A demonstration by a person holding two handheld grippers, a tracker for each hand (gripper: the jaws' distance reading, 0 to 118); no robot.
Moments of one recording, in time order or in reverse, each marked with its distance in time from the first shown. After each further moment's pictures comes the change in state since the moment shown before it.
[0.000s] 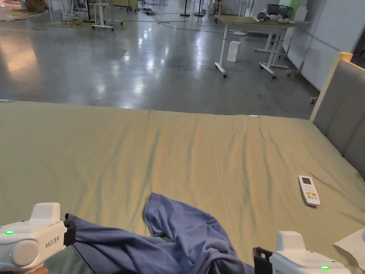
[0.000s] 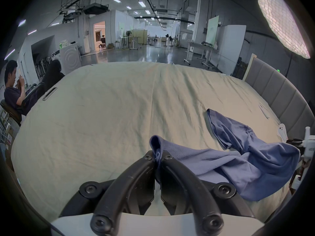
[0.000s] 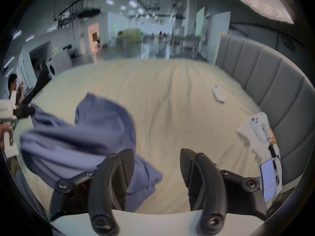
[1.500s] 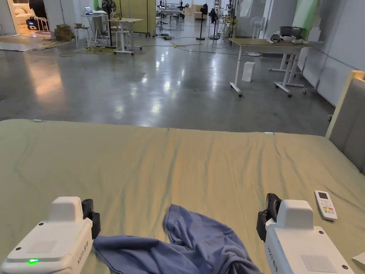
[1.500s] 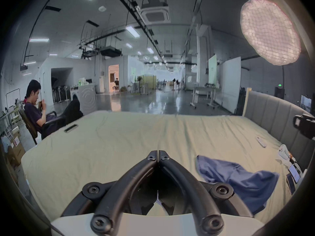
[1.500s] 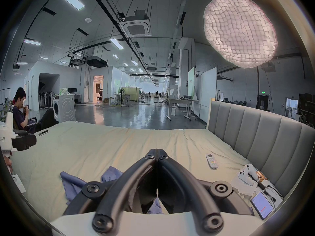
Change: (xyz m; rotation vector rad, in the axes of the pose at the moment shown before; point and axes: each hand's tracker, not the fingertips) left arm 0.027 0.003 0.096 0.410 0.126 -0.004; right arm -0.088 0.051 0.139 0.718 -0.111 0.006
